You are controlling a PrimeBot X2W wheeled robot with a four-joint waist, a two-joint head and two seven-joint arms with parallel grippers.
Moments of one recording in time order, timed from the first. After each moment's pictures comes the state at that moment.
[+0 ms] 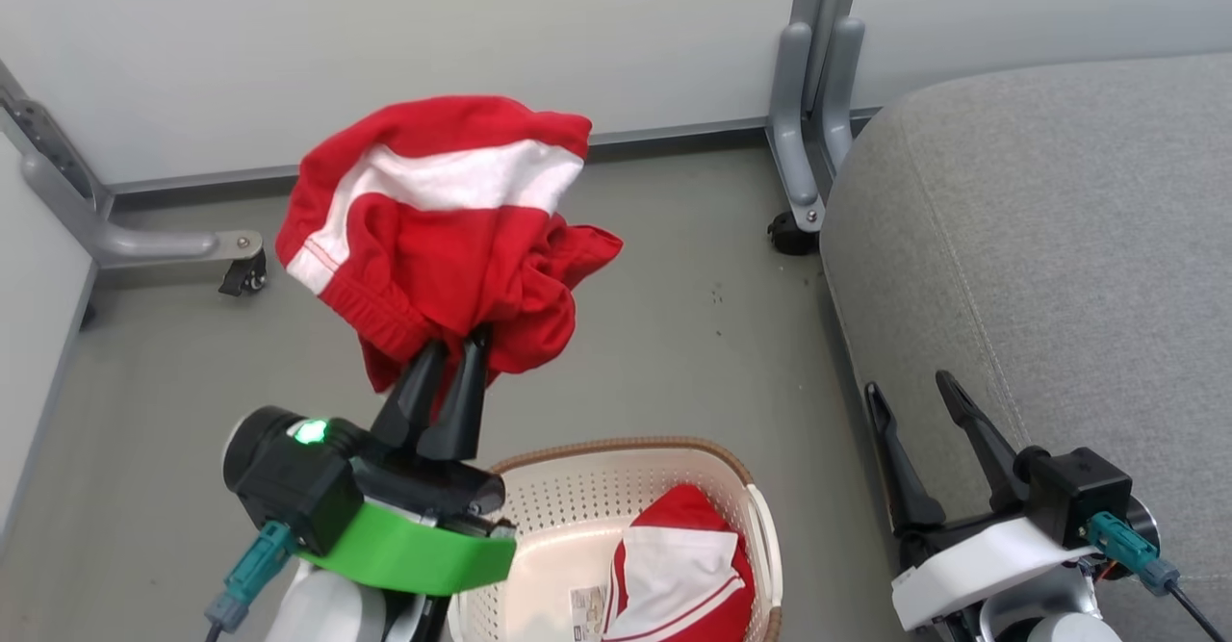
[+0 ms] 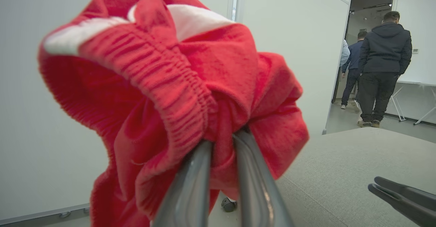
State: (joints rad) left arm -0.14 0.12 -0.34 -0.09 -0.33 -0.12 -0.26; right arm 0.06 -0.06 0.12 -0.05 0.18 0.13 -0.10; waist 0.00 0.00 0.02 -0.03
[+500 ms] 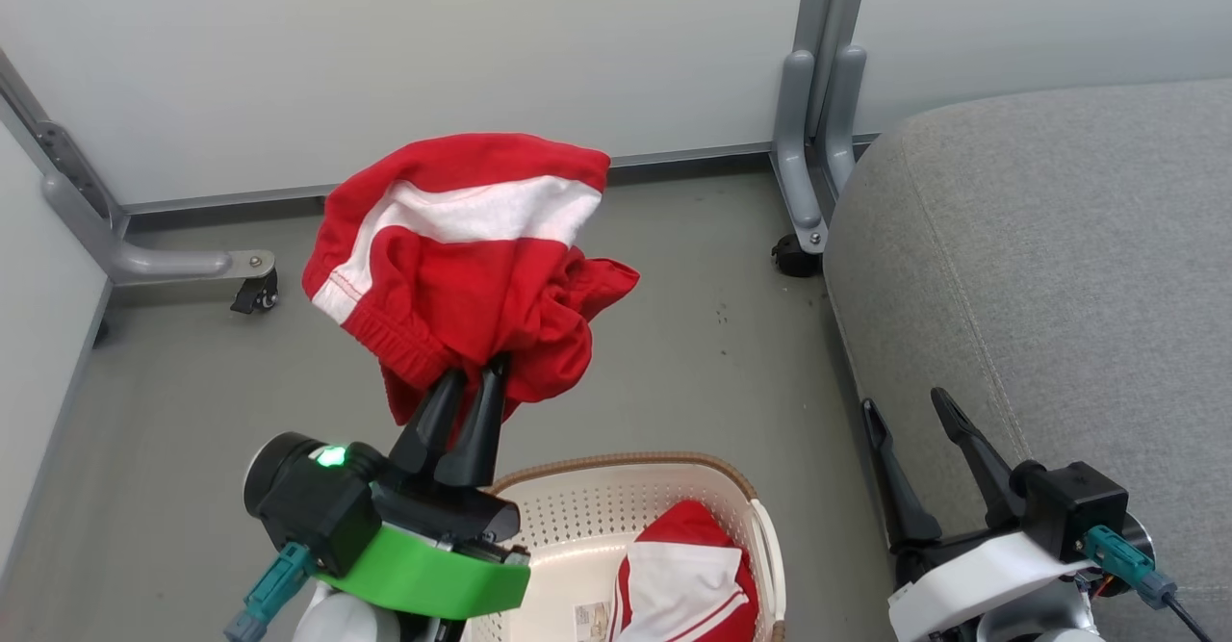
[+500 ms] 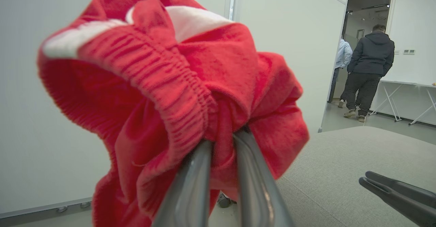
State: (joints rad) left arm -0.09 0.11 -0.36 -0.09 -0.33 -0.13 -0.26; right arm 0.10 -0.05 0.12 -0.07 0.19 0.13 -0.09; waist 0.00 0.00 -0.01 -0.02
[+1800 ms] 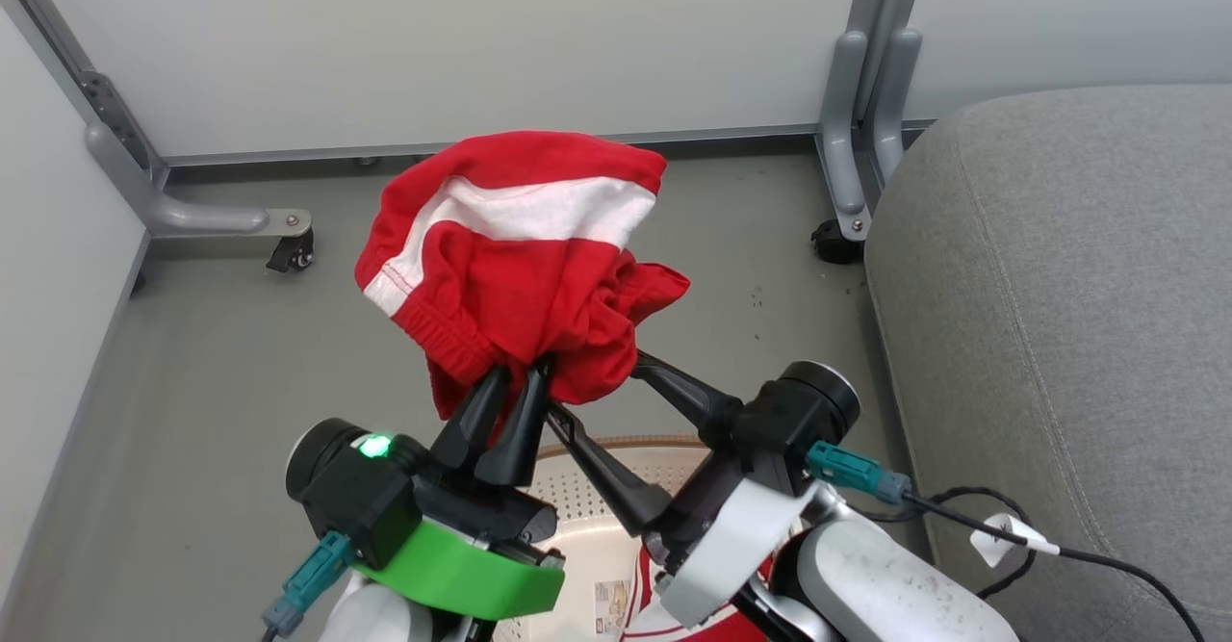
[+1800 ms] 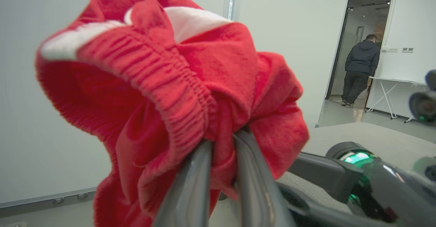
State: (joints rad) left arm -0.13 0.11 -0.43 -0.07 -0.35 -0.13 -0.26; right arm -0.36 -0.14 0.74 0.05 0.39 0.13 -0.13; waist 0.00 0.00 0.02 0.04
